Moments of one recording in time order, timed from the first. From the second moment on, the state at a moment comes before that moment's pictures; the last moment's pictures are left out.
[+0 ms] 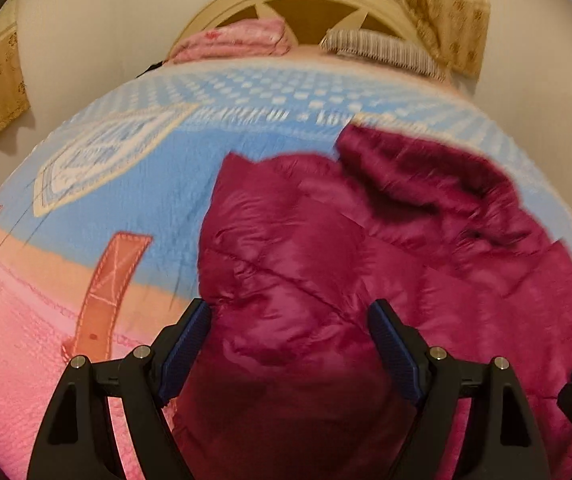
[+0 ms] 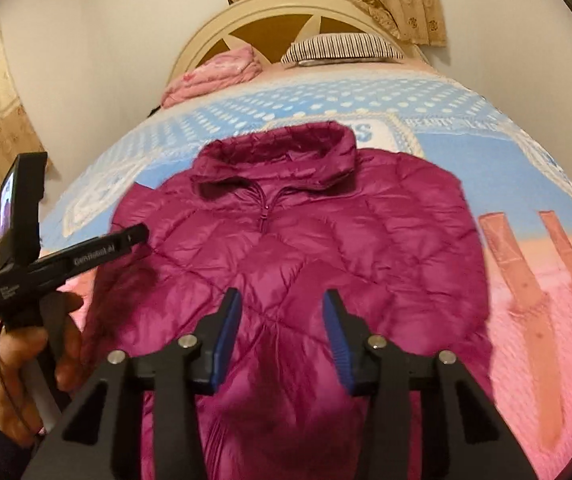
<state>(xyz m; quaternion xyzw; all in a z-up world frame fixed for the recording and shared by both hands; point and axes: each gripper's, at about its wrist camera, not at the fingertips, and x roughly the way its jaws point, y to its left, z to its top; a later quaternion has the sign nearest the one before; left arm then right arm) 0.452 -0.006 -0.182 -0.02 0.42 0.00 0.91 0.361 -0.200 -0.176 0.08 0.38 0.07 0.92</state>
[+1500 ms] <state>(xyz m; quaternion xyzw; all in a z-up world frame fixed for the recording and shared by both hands) 0.436 0.026 -0.186 -0.04 0.43 0.00 0.90 0.376 -0.187 -0.229 0.02 0.40 0.05 0.91</state>
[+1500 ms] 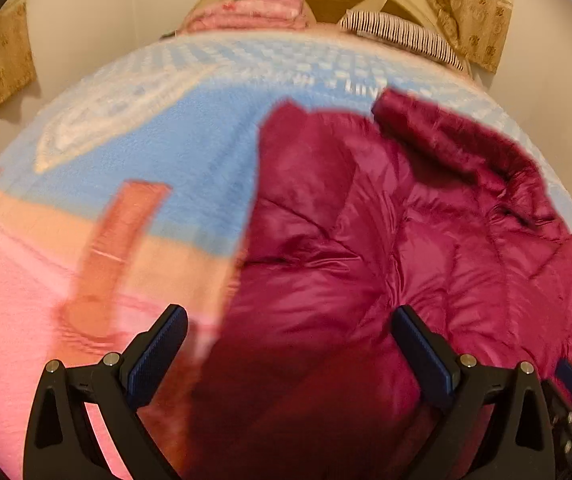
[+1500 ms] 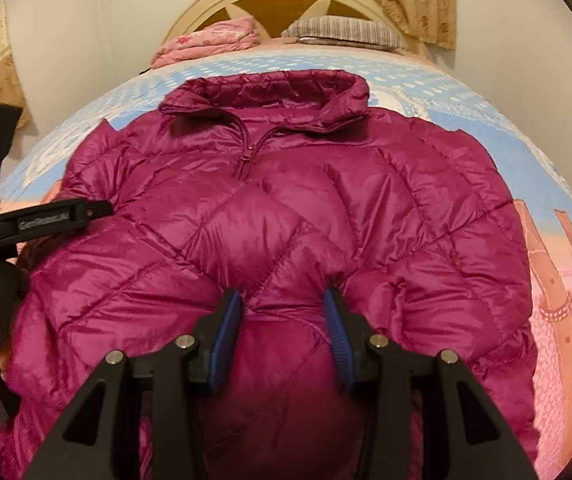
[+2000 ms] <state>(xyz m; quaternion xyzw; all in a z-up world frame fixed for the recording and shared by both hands) 0.546 -0.028 -0.126 0.01 0.41 -0.04 0.91 0.476 -0.244 -0.156 0.02 0.38 0.02 0.92</state>
